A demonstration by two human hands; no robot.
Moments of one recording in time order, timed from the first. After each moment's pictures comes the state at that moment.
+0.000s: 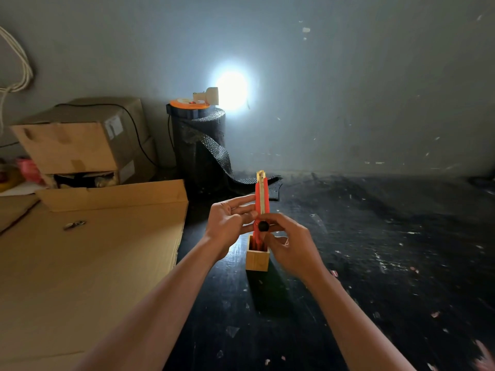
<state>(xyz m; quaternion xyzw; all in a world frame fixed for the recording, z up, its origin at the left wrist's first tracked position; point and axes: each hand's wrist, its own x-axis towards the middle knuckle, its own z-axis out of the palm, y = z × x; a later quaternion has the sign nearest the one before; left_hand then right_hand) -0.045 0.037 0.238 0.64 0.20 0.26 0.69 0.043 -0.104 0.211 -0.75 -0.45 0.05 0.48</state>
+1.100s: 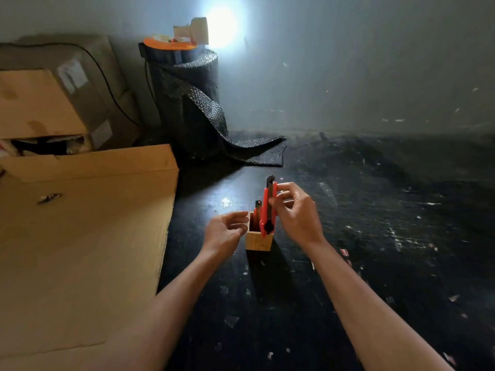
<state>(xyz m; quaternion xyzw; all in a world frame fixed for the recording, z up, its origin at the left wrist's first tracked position) 0.003 0.097 0.102 0.74 0.32 0.20 0.56 0.133 -0.034 0.149 -0.76 -0.36 0.06 0.54</state>
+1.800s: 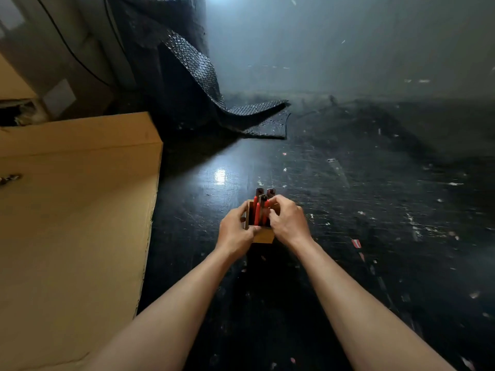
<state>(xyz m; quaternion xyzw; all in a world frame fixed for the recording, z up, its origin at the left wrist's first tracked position) 0.069 0.119 0.024 0.79 0.34 0.11 0.50 0.180 0.024 0.036 -0.88 -0.28 0.15 0.36</state>
